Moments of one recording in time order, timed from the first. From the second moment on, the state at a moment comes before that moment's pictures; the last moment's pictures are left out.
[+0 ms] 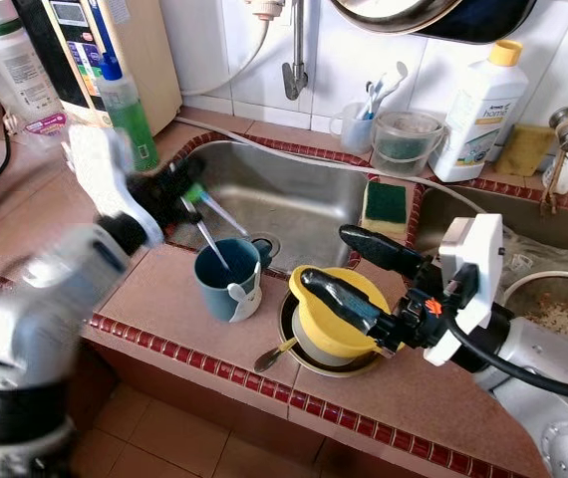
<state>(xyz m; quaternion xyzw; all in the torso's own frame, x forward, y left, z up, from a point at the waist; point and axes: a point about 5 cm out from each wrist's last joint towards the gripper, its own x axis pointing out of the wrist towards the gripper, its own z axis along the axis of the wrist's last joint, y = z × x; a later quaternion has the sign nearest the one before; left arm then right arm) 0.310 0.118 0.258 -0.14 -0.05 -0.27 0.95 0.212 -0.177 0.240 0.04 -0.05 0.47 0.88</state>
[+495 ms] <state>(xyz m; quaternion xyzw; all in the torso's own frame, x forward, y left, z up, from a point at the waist) 0.321 0.151 0.314 -0.20 -0.09 -0.33 0.92 0.220 -0.172 0.245 0.04 -0.07 0.48 0.88</state>
